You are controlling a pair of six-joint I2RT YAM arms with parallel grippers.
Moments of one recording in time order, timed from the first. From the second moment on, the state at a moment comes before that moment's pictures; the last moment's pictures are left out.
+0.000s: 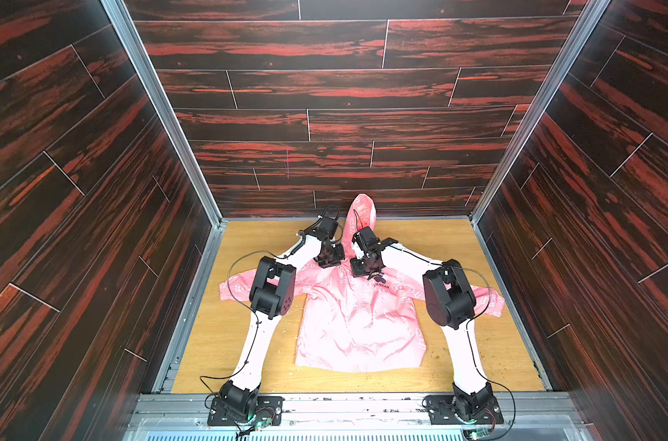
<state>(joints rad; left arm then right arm) -0.40 2.43 2.00 -0.68 0.28 -0.61 0.58 2.24 1.75 -0.65 -0.07 0.25</state>
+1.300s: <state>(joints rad) -0.19 2.14 1.57 -0.05 0.77 -0.38 0.62 2.01 1.34 -0.18 0.10 -0.06</state>
